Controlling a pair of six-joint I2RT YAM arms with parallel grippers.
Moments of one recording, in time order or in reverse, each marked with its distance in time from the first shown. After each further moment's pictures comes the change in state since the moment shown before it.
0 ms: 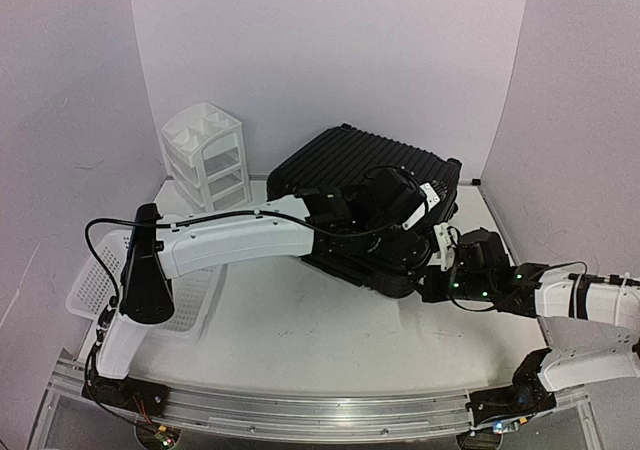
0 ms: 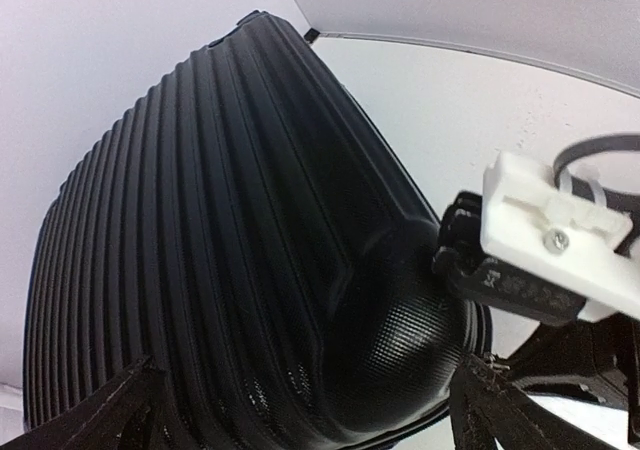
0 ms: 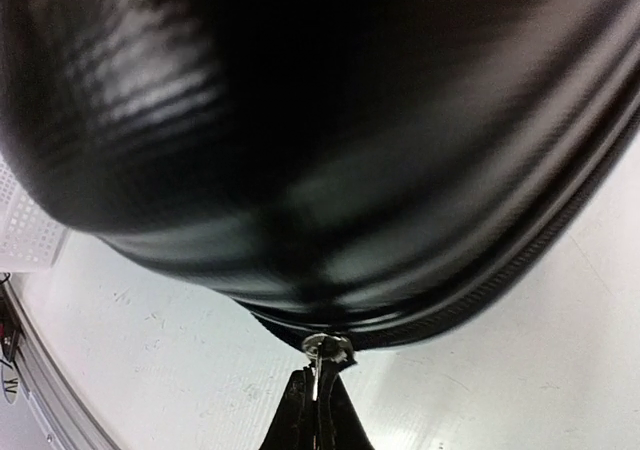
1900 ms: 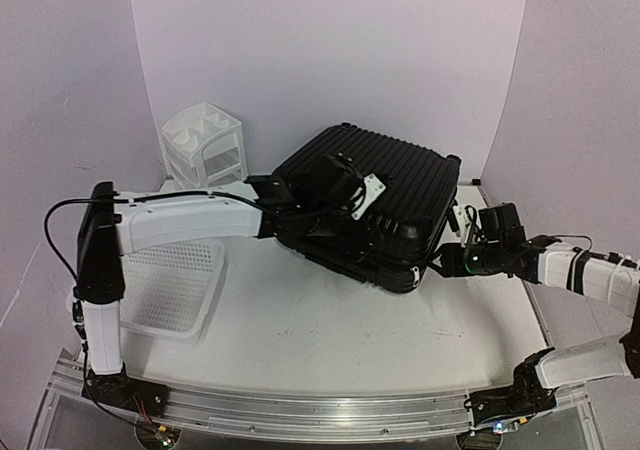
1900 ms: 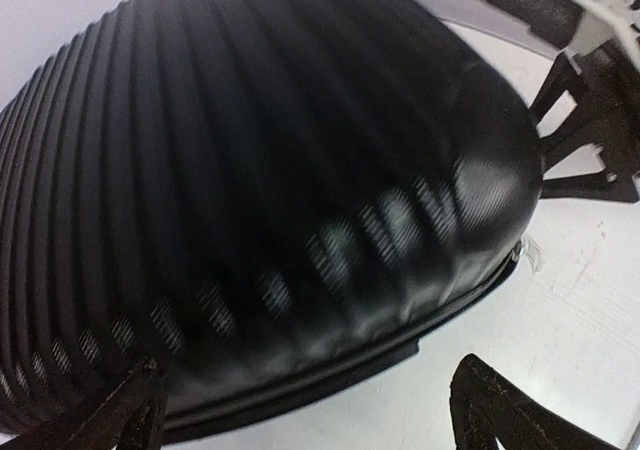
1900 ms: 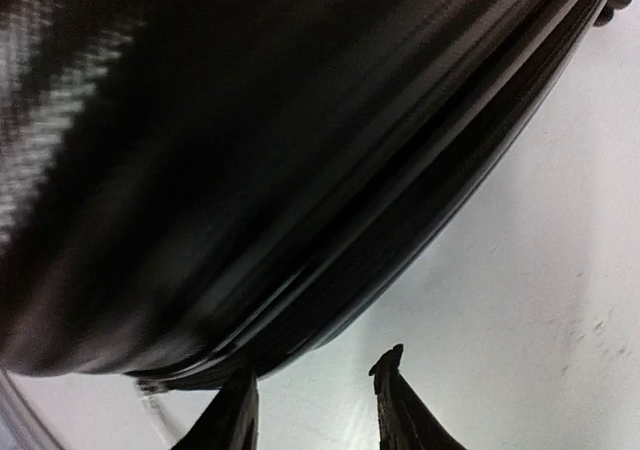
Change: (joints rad) left arm 0.137 -0.228 -0.406 0.147 0.245 -0.104; right arm -0.318 0.119 0.146 -0.167 -0.122 -0.227
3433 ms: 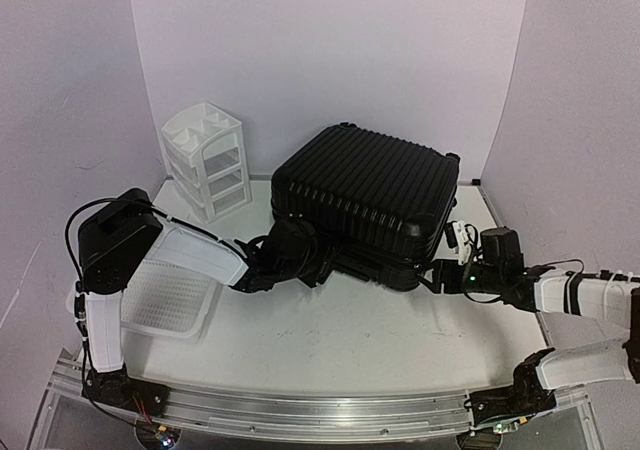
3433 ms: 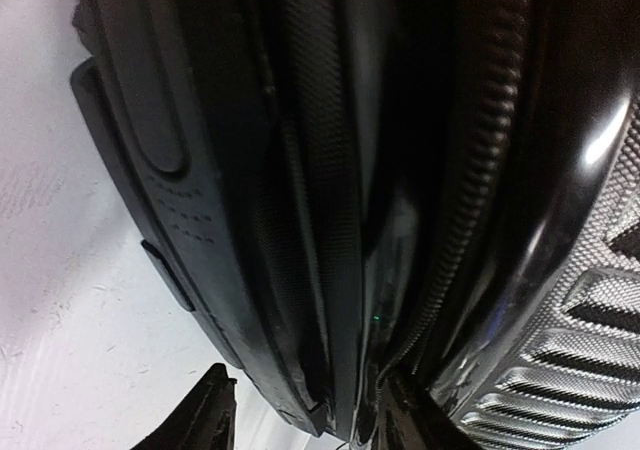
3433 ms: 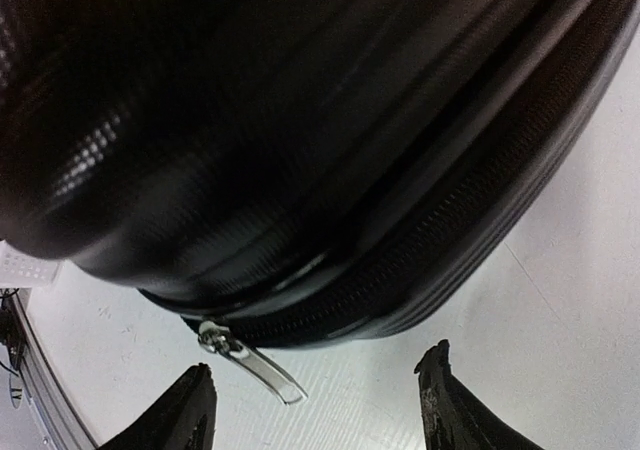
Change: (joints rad) left arm 0.140 -0.003 -0.643 0.793 0.129 -1.802; right arm 0.022 -0.074 -0.225 0.298 -0.140 0.106
